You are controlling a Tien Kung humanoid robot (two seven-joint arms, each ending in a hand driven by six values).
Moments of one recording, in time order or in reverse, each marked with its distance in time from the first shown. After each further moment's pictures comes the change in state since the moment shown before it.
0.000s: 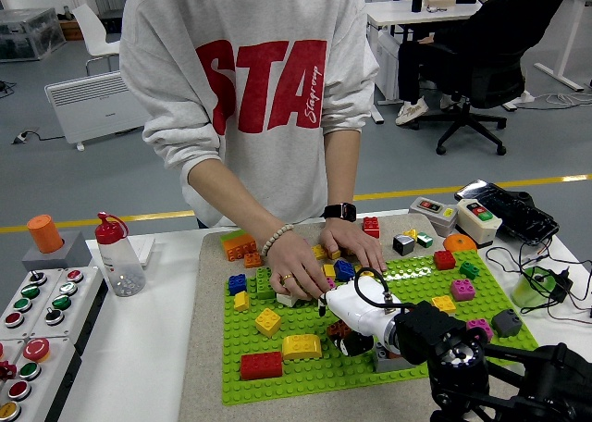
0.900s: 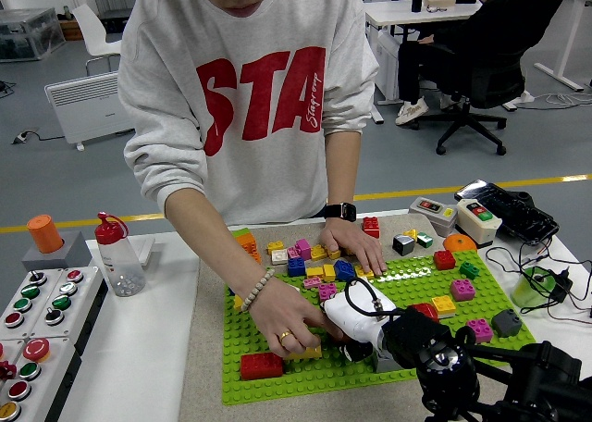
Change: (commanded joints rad) left arm 0.000 0.002 0.007 0.000 -0.001 0.002 0.002; right arm 0.028 0.037 -0.065 -0.061 -0.069 0.044 -0.027
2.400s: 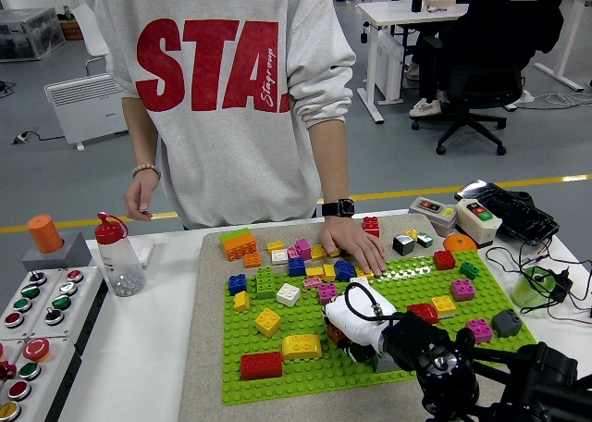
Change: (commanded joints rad) left arm -0.003 0.001 0.000 0.000 -0.001 0.001 0.000; right arm 0.009 0.014 -0.042 -0.065 -0.024 -0.058 0.045
